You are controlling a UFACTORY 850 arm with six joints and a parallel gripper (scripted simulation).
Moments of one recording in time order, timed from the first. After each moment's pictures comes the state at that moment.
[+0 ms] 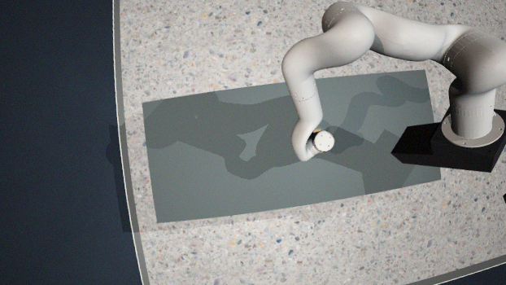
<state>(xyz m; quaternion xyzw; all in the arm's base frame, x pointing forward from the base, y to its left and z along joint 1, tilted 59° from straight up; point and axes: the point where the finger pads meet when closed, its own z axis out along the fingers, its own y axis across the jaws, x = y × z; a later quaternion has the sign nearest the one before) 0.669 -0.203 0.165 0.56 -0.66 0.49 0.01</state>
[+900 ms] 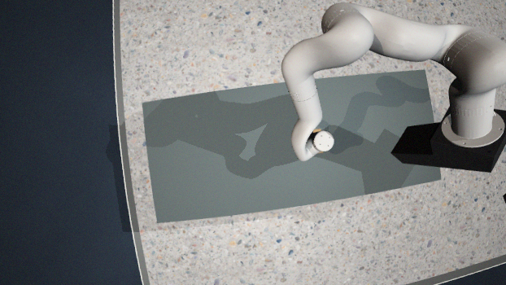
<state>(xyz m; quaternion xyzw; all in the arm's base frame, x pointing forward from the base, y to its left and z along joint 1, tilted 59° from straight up) 0.671 -0.206 0.163 0.56 -0.66 0.49 0.01</state>
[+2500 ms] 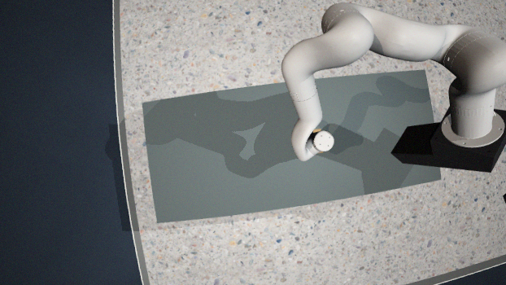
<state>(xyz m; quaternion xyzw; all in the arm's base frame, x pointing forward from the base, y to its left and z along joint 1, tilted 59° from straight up) 0.671 -0.206 0.163 0.56 -0.66 0.49 0.01</state>
